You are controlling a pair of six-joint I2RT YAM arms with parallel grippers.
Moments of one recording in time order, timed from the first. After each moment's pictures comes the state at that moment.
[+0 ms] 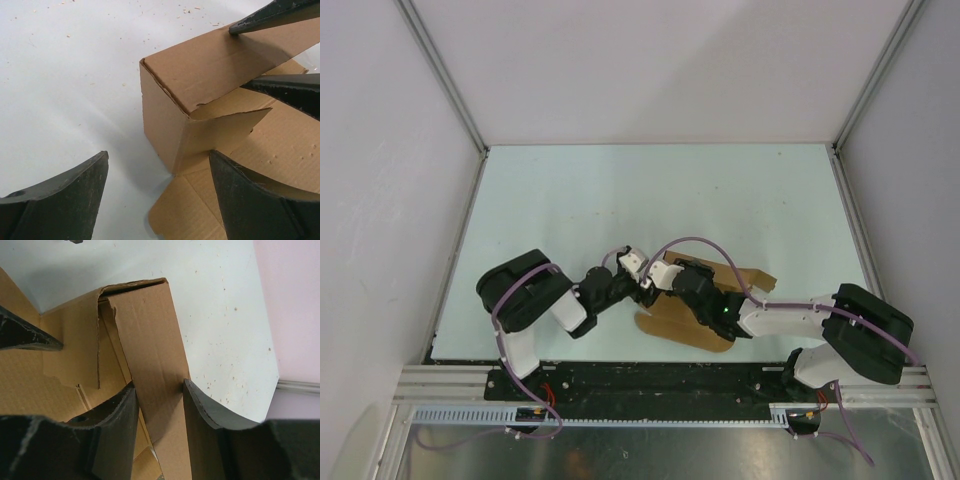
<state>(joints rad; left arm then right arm) -0.78 1.83 0.34 1.31 0.13 -0.06 1.06 1.41 0.58 0.25 0.62 -0.55</state>
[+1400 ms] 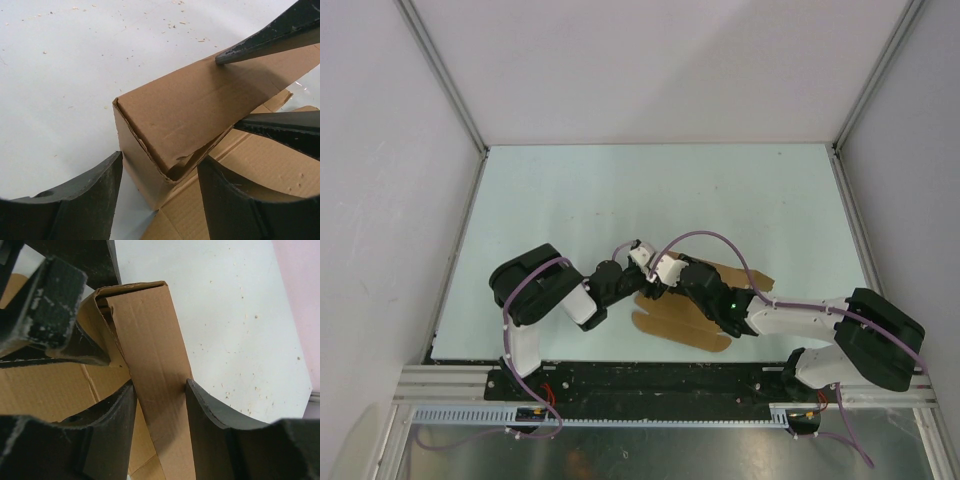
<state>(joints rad) -0.78 1.91 0.45 1.31 0.17 -0.10 1.01 1.36 0.57 0.24 0.48 -0.49</state>
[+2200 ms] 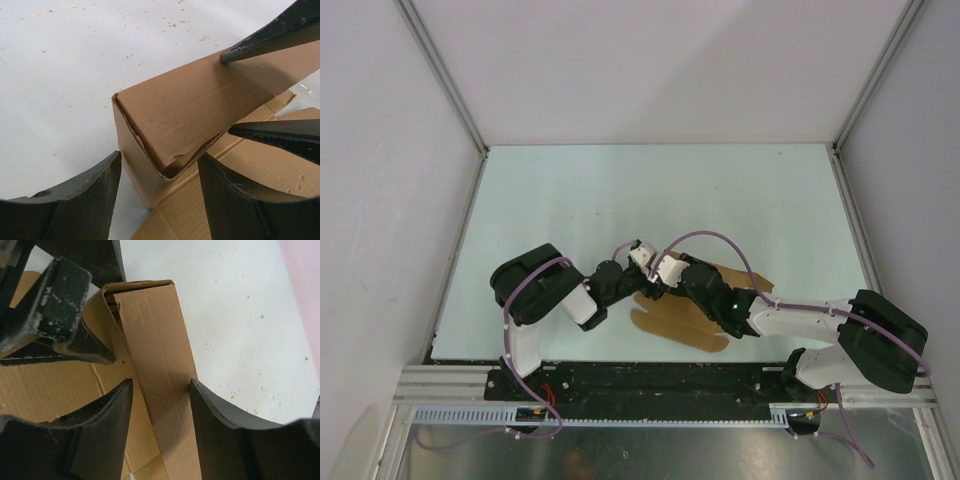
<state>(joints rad) -0.78 1.92 0.45 1.31 0.17 -0.10 1.01 1.33 0.56 0.22 0.46 -0.46</state>
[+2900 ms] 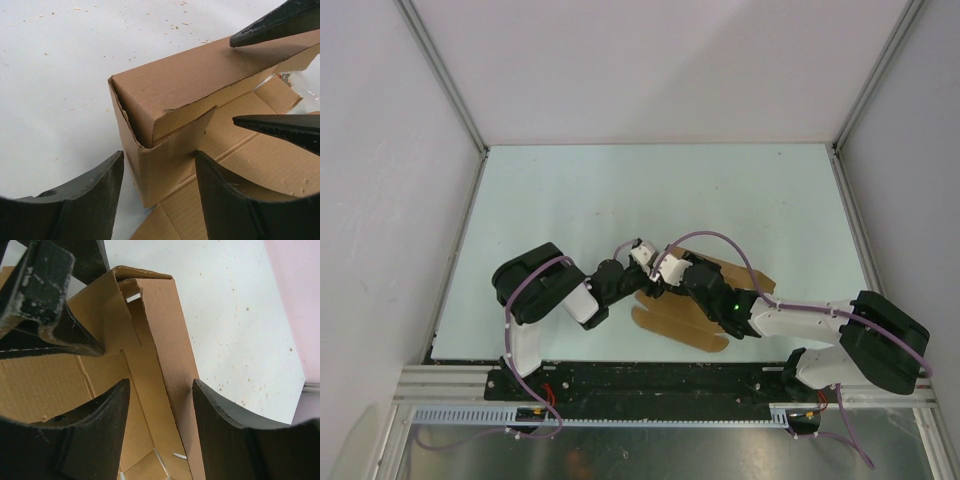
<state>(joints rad) -0.78 1.93 0.47 1.31 0.17 -0.10 1.01 1.33 0.55 0.23 0.52 -0.48</state>
